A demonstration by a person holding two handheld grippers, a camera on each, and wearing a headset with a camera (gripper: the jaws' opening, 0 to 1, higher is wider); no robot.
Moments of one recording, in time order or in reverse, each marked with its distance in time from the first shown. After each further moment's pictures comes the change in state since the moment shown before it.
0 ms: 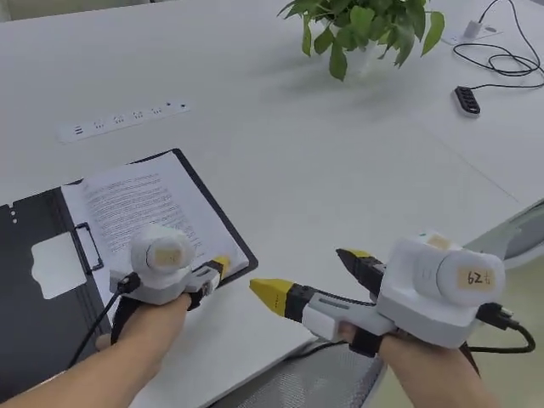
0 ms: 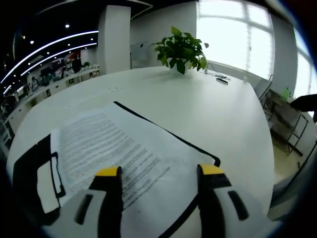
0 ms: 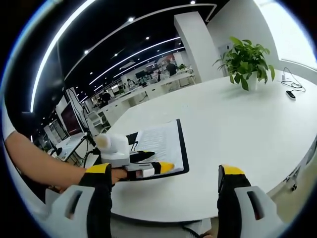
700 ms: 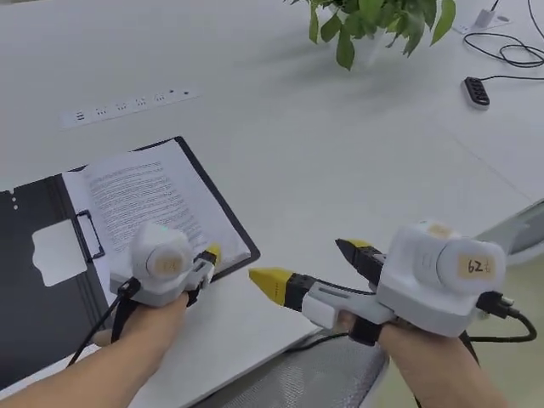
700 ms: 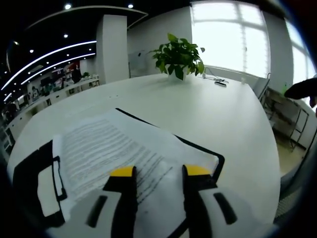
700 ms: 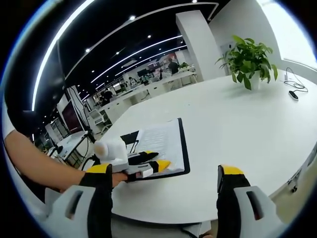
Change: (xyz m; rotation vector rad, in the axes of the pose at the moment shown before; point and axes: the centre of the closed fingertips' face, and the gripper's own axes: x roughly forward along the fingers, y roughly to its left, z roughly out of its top) left arm 0.000 0.008 0.000 0.042 -0.088 0.003; right arm 0.010 -0.002 0.001 -0.009 0.019 0.019
